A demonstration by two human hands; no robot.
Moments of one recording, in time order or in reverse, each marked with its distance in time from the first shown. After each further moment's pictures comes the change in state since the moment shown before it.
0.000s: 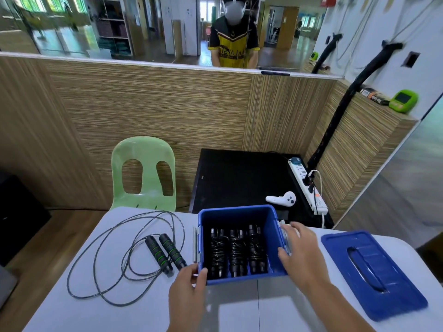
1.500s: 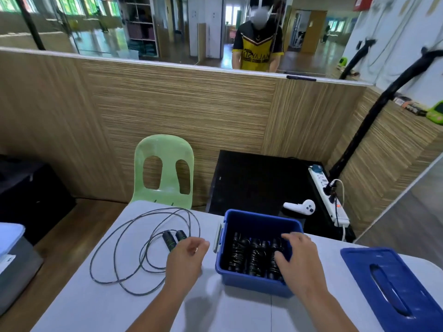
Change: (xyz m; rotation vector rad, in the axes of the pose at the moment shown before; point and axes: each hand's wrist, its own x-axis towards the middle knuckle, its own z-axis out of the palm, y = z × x) left_hand 0.056 0.024 -0.047 -0.036 -0.060 -0.070; right_hand -0.002 -0.047 0.009 0.180 -0.042 0.051
